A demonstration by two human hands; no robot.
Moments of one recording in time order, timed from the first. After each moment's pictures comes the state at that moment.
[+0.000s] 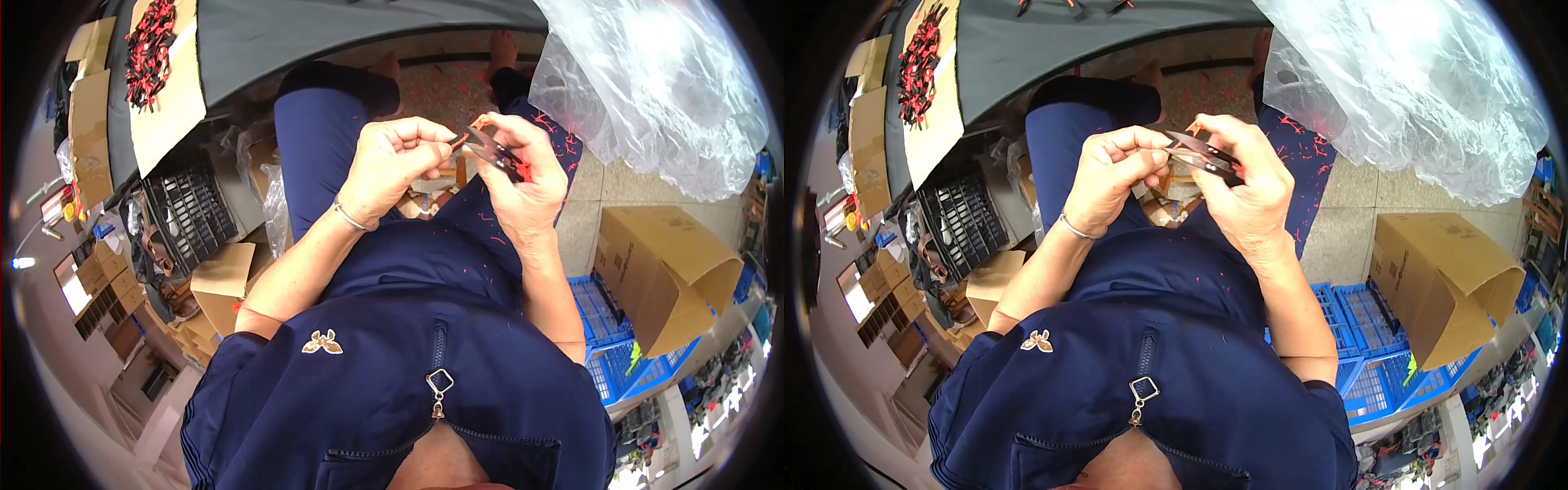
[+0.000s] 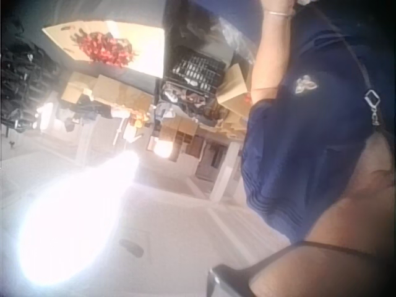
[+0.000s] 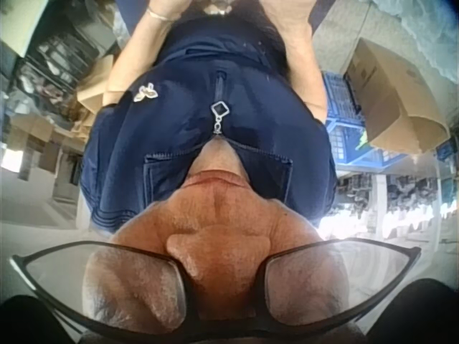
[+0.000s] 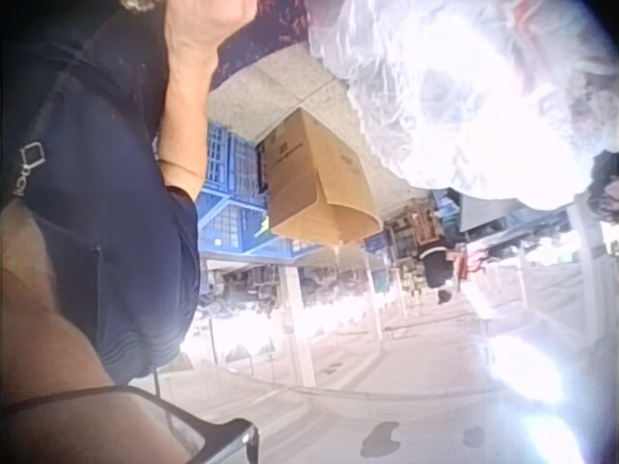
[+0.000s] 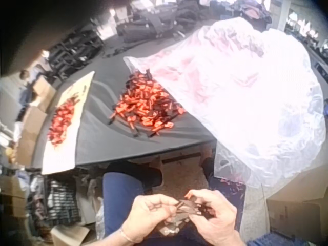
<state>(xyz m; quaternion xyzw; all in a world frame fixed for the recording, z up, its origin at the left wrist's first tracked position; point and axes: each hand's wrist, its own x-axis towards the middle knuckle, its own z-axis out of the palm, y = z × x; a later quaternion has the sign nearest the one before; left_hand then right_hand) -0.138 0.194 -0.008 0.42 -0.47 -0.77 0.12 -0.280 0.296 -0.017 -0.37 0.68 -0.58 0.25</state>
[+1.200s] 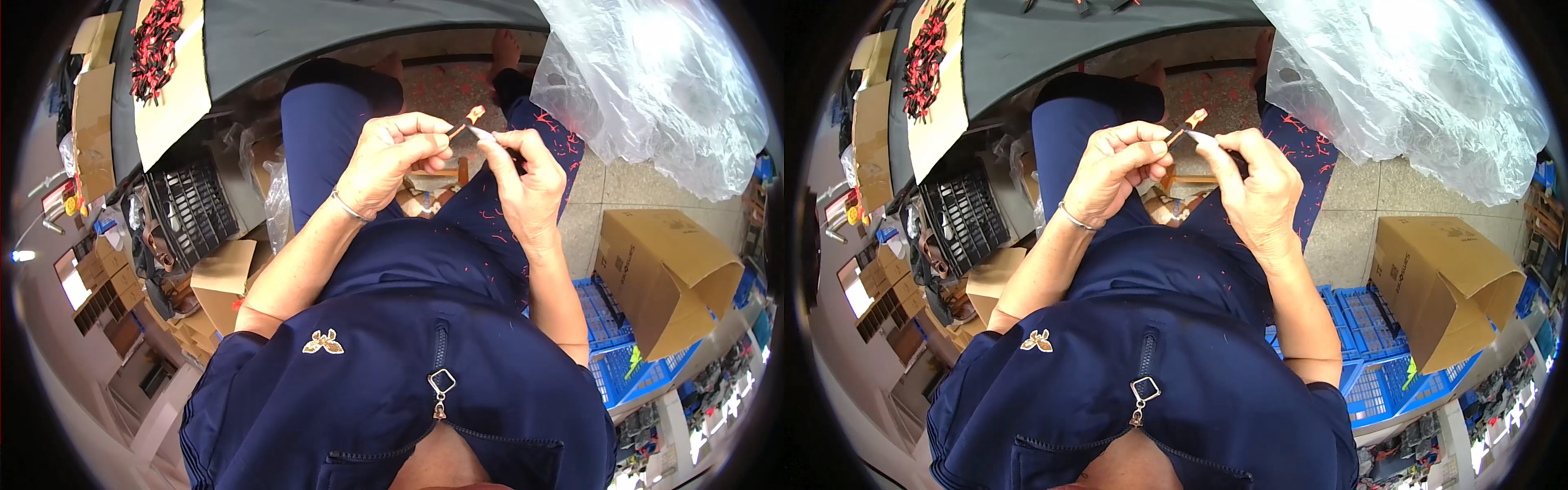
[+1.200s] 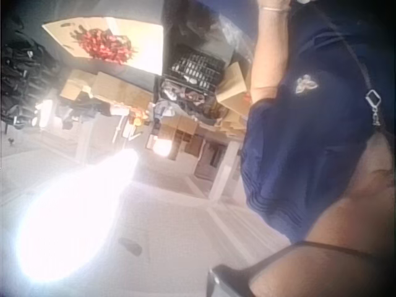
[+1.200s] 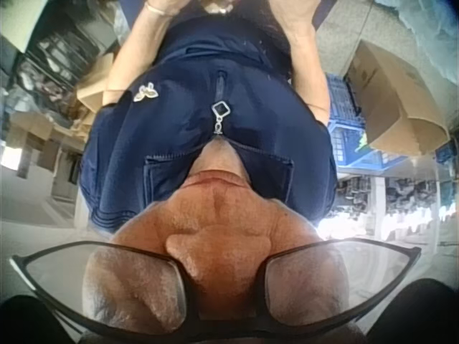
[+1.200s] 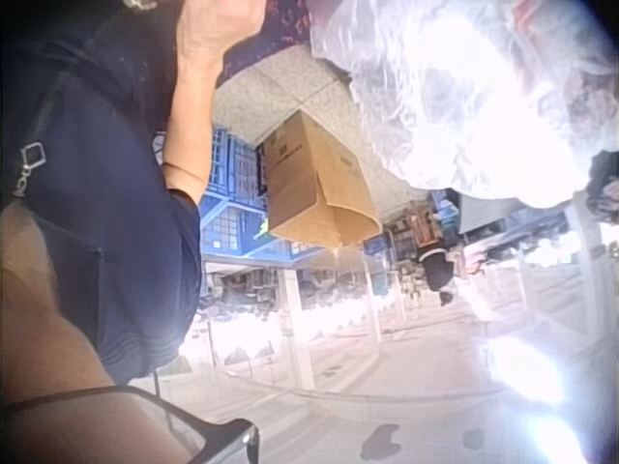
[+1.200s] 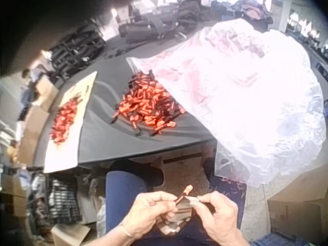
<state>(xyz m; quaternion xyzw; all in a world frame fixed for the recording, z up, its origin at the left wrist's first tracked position) -0.136 0.191 -0.010 0.40 -0.39 -0.82 0.13 -0.286 0.305 -0.027 -0.44 0.74 -0.47 0.19</state>
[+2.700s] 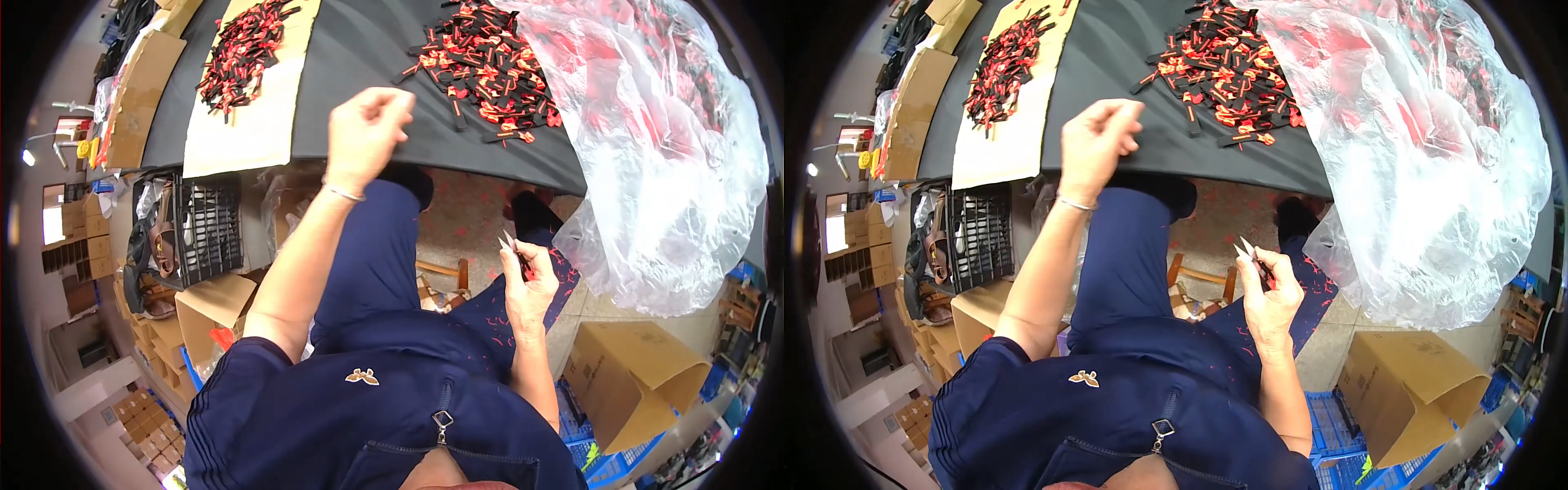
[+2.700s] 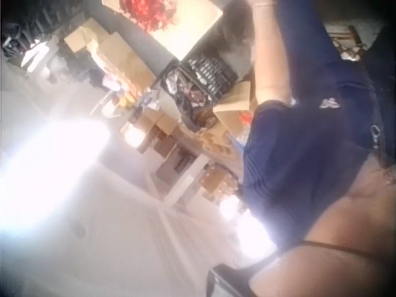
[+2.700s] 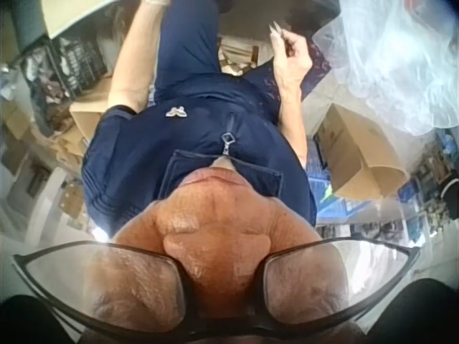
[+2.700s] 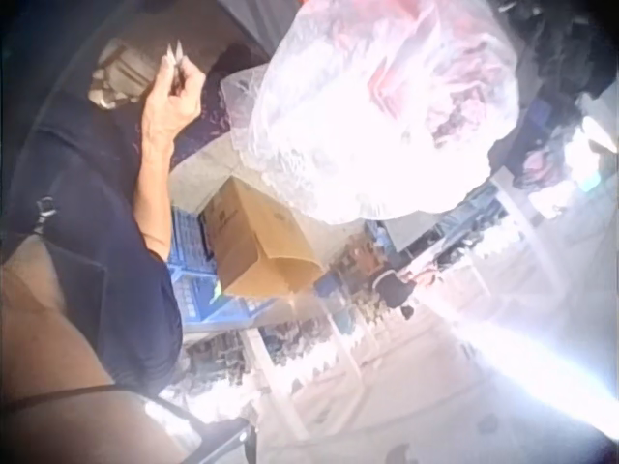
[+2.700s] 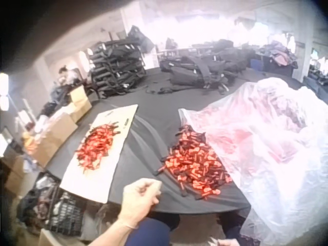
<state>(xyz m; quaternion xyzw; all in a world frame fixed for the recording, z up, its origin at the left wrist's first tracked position) -0.117 0.044 0.017 0.50 -0.61 -0.48 0.38 -0.275 0.272 -0.031 -0.35 0.71 -0.53 0.30</state>
